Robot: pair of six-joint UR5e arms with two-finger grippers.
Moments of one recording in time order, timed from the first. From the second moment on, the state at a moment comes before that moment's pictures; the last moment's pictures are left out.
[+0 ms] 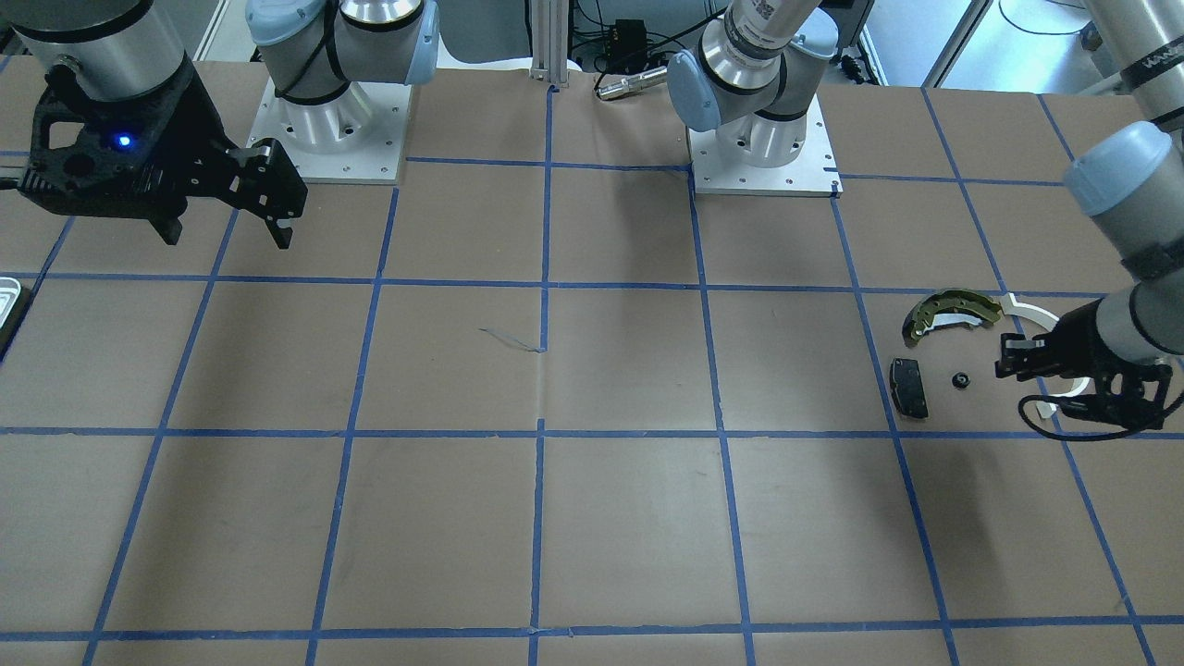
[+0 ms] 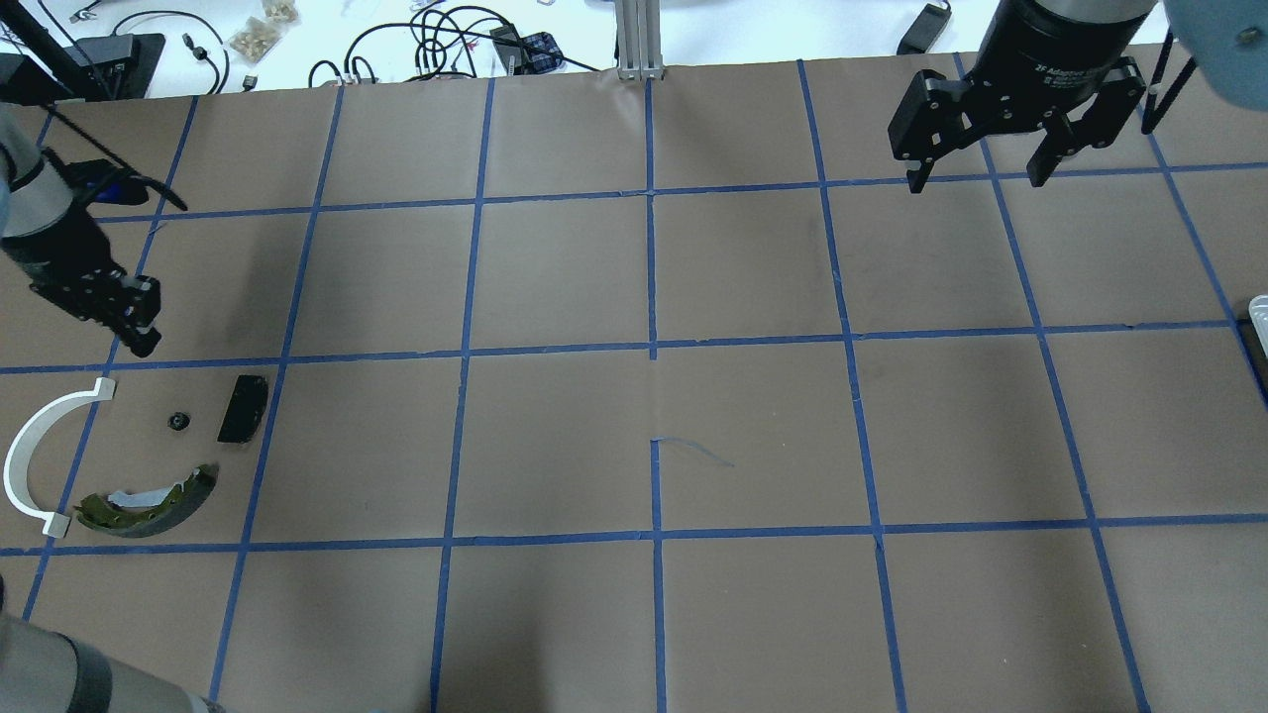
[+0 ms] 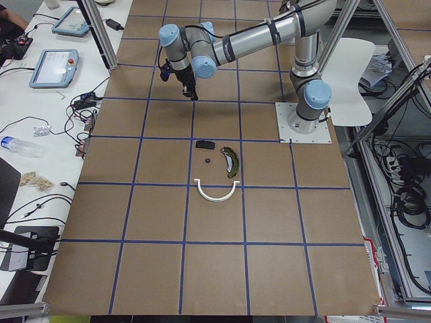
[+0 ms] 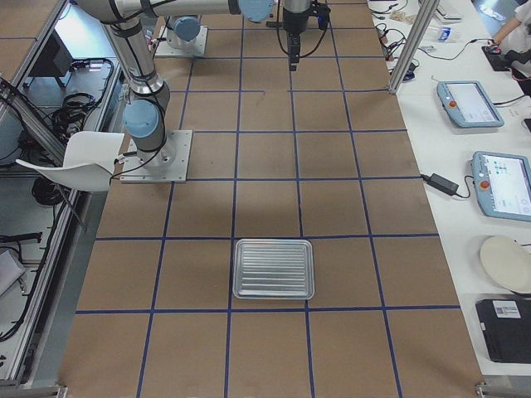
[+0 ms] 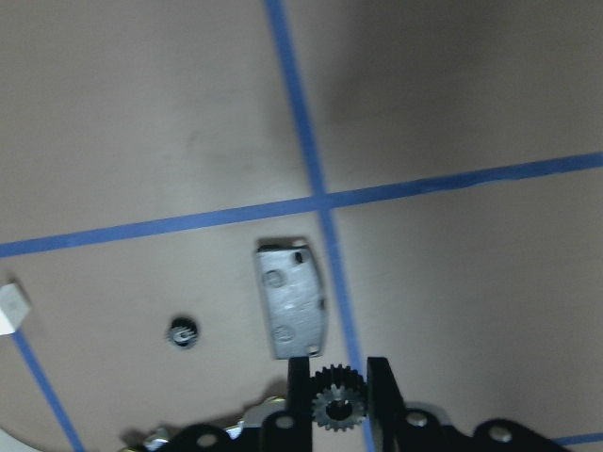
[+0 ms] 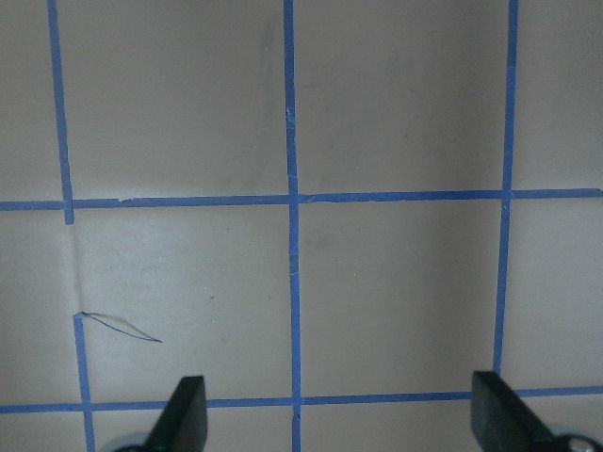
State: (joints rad) left arm -1.00 -1.92 -1.64 -1.33 1.72 0.72; right arm 1.54 -1.54 1.47 -1.53 -1.59 -0.02
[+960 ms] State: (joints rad) left arm -0.91 -2.01 -1.76 -1.12 1.71 0.81; right arm 1.54 -1.54 1.47 -1.53 -1.59 -0.02
